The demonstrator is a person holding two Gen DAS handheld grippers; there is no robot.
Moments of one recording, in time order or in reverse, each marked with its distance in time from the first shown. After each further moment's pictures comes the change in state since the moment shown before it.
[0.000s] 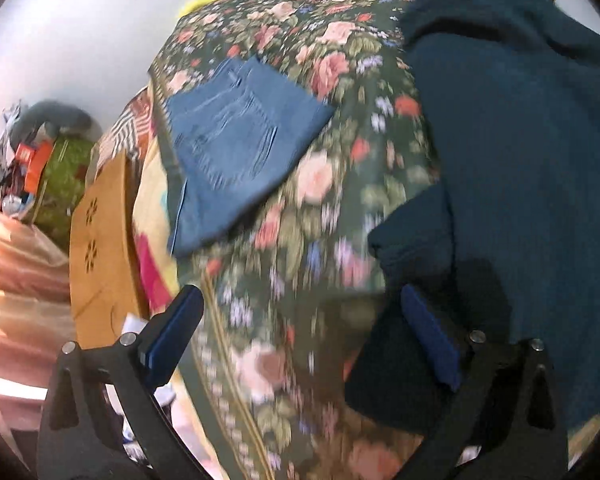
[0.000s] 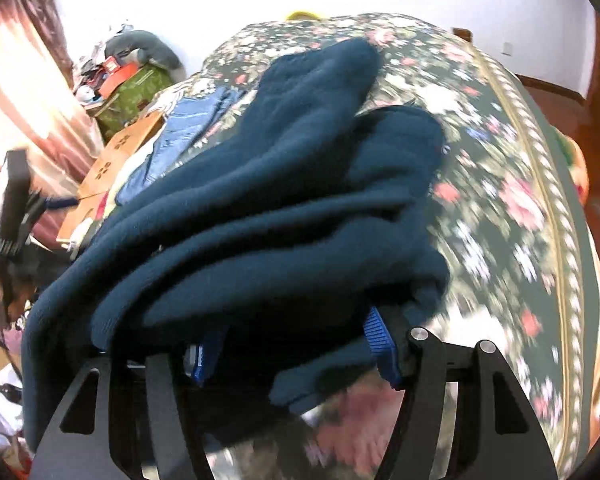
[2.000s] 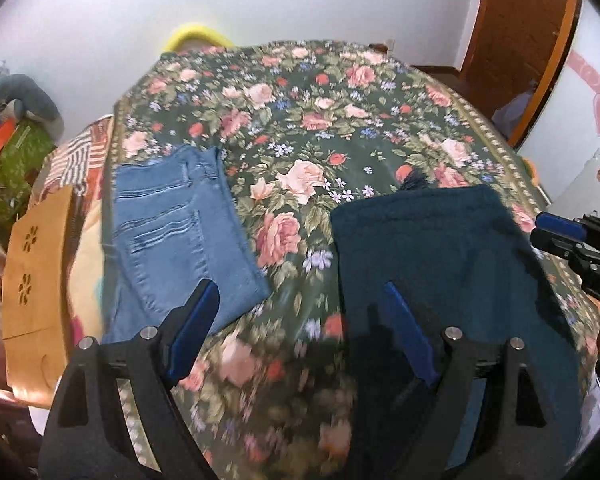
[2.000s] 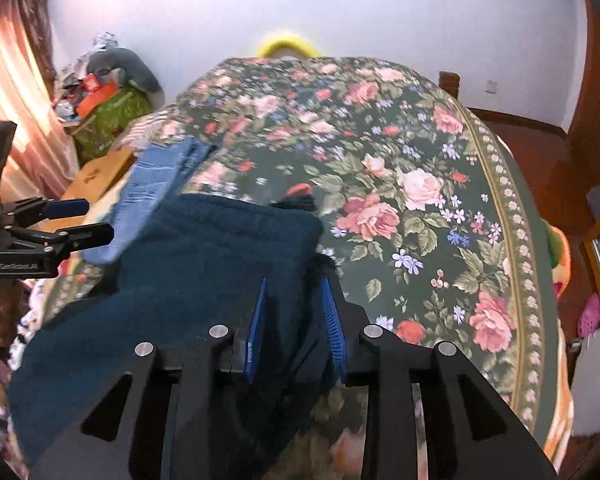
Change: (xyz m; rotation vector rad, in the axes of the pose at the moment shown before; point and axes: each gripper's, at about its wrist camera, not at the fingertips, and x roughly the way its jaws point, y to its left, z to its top) left arm -0.021 0.005 0.135 -0.213 -0.187 -0.267; right arm -0.007 -0.011 0.078 -0.038 -0.115 -0.070
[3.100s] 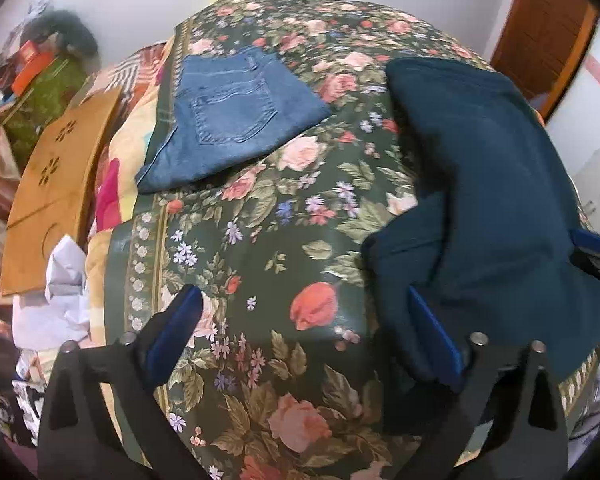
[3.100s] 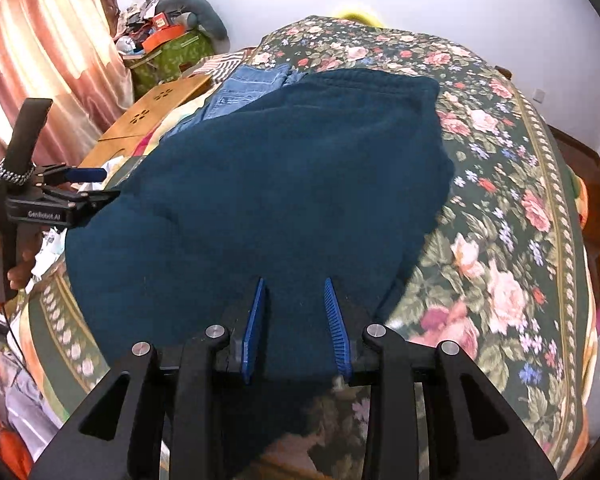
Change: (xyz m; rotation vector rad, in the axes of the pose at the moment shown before) left arm -0.029 0.037 -0.171 -0.137 0.083 0.046; right arm -0.034 0.066 -0.126 -0.131 0.109 0.086
